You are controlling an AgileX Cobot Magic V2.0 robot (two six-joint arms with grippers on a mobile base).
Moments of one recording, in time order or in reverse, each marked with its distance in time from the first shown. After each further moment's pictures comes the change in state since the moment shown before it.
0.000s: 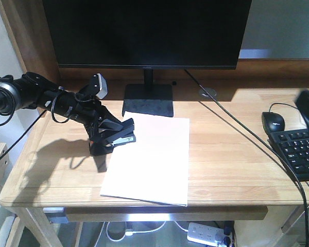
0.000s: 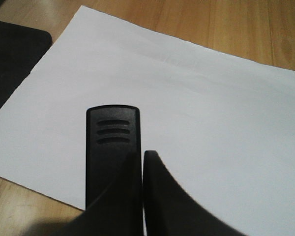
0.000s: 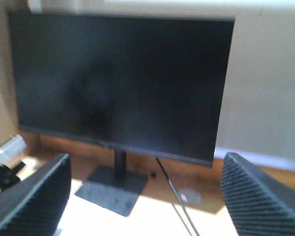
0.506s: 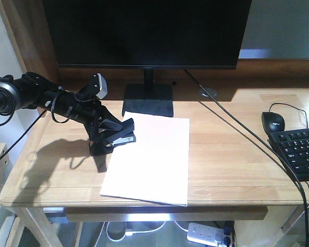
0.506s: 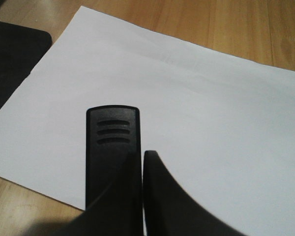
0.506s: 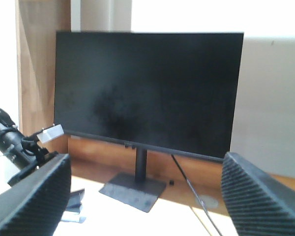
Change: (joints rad) left arm 0.000 0.000 0.000 0.000 0.000 0.000; right arm 0.000 -0.477 0.336 -0.004 -0.073 0.000
